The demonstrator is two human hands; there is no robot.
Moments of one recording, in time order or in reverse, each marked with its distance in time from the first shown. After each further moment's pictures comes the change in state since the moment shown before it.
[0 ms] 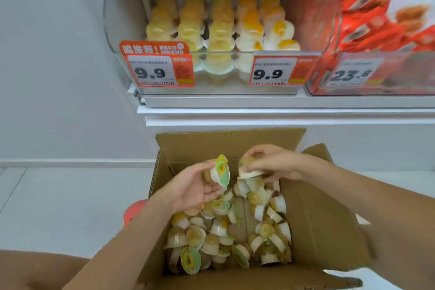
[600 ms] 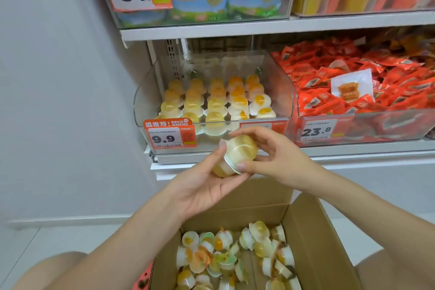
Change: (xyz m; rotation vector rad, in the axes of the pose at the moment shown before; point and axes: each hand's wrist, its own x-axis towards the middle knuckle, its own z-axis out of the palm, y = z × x) left_hand -0.107 0.074 0.129 -0.161 -0.259 0.264; right_hand -0.123 -0.090 -0.016 0.094 0.240 -0.900
